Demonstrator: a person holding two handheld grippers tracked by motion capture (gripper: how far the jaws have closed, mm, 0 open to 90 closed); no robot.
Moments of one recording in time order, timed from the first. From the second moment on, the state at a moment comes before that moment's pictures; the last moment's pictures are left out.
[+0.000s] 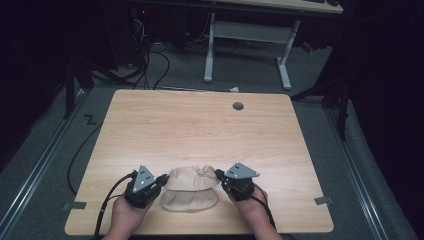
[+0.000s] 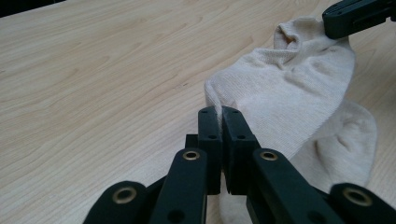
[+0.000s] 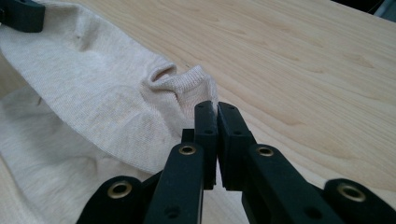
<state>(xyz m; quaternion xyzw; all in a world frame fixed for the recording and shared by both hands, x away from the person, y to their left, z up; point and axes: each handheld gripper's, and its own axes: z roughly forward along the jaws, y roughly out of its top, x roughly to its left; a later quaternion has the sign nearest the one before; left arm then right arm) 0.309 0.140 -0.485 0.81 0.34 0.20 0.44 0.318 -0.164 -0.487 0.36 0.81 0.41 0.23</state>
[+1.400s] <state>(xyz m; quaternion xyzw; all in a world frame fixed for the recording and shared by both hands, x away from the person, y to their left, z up) 0.290 0.140 -0.515 0.85 0.34 0.15 0.37 0.291 -0.151 -0.516 0.34 0.85 0.36 0.18</state>
